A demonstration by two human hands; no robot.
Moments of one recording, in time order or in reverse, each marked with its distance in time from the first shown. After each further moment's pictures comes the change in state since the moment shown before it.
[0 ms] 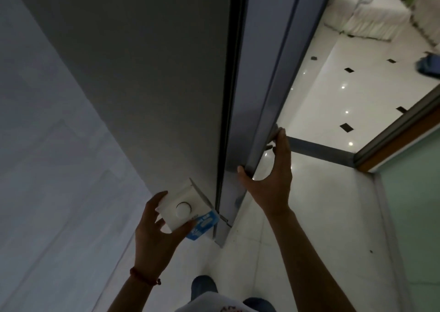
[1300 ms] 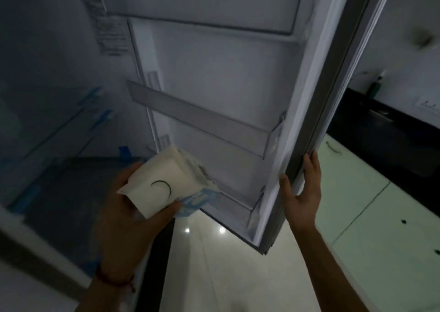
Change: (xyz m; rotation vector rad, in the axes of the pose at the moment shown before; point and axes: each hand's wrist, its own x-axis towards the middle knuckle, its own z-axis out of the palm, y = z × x) left_hand 0.063 0.207 0.171 -0.298 -0.370 0.623; right_hand 0.018 0.113 -0.261 -0.249 0.656 0.173
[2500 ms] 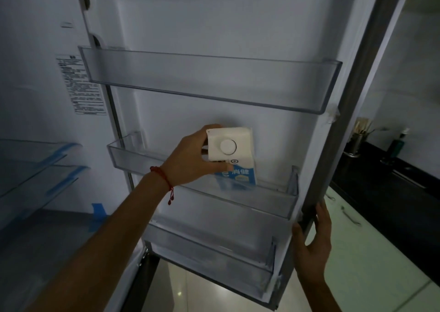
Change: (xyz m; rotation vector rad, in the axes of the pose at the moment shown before) left_hand 0.261 0.002 0.195 0.067 -0.516 0.253; right_hand 0.145 0.104 0.027 0.102 0.017 0.077
